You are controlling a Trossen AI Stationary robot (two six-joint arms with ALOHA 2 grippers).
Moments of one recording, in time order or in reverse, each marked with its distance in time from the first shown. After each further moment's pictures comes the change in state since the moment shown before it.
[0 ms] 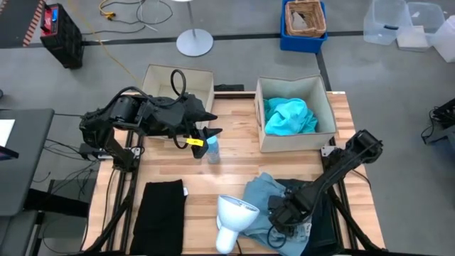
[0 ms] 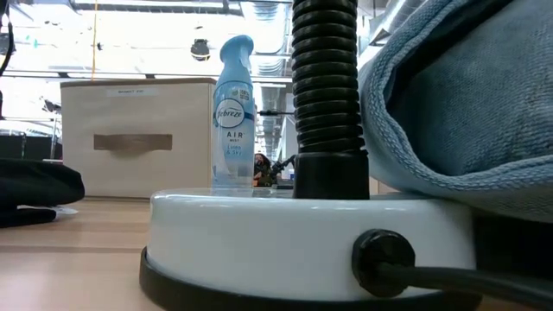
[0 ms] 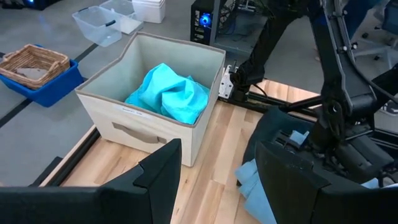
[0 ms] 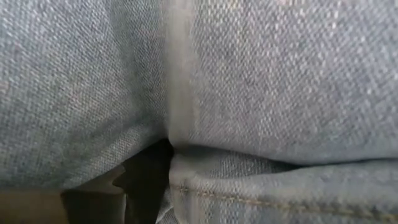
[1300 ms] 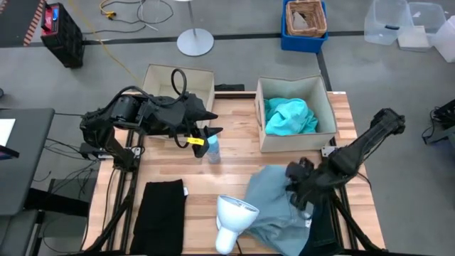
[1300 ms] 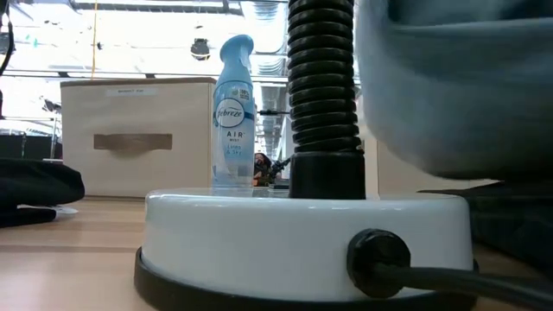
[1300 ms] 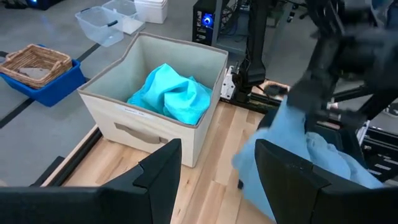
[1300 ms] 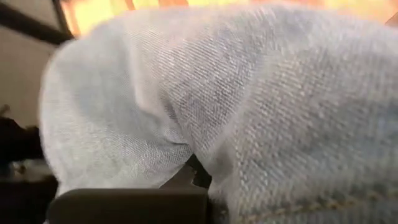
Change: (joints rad) left arm 0.007 0.000 0.000 0.000 -0.003 -0.001; right arm -0.042 -0.571 0.036 -0.181 0.384 0.037
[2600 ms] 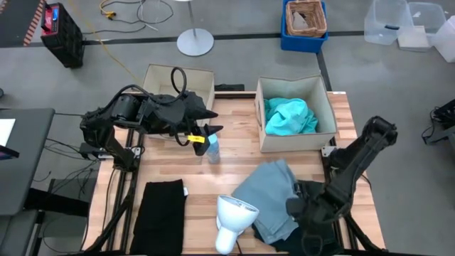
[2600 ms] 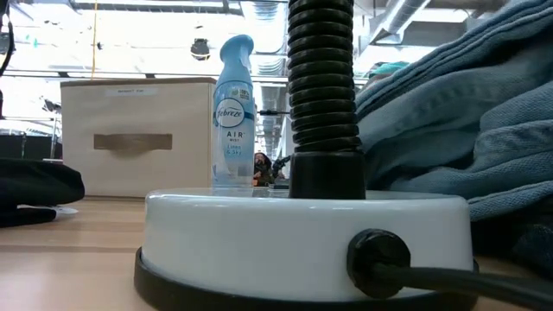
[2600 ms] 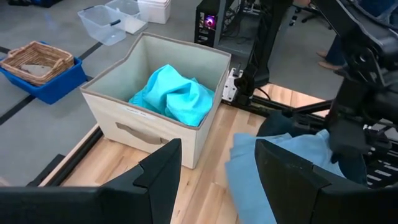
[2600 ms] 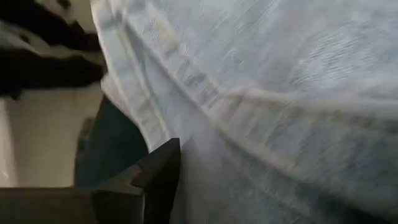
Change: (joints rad) left arm 0.011 0.000 0.000 0.006 0.001 -0.016; right arm 0.208 0.245 0.005 0.069 -0.197 -0.212
